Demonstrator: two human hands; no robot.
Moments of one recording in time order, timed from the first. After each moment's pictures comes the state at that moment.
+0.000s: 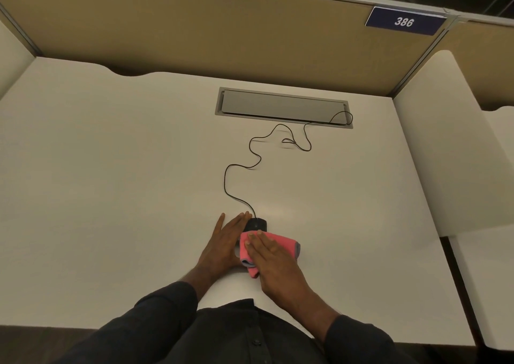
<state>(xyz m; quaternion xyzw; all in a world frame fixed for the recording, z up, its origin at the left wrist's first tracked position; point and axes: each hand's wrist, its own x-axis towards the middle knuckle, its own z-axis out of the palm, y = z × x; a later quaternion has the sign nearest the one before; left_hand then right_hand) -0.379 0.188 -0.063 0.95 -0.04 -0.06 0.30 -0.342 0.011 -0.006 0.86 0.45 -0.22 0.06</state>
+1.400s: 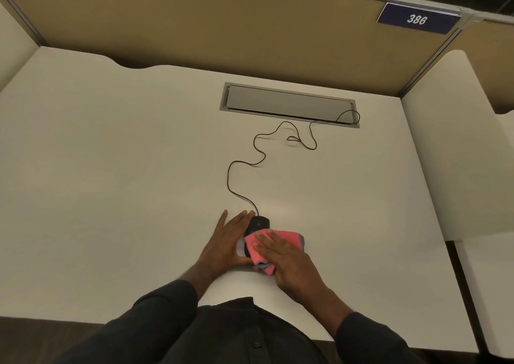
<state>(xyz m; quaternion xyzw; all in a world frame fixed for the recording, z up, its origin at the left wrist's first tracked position) -0.380 0.190 -0.065 0.95 -0.04 -0.03 0.31 -0.329 -0.024 -0.028 0.85 0.48 -0.13 -0.19</state>
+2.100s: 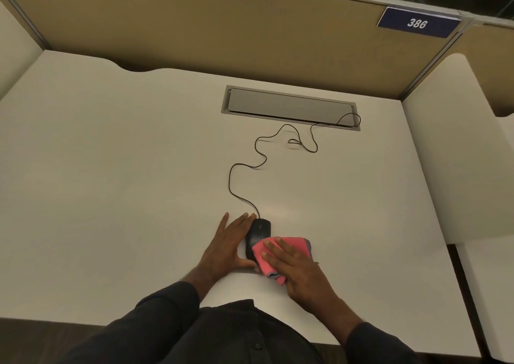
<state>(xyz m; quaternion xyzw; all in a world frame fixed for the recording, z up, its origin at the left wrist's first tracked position) -0.379 0.191 -0.068 0.95 -0.04 -0.04 0.30 -0.331 -0.053 -0.038 0.84 0.50 -0.12 -0.15</state>
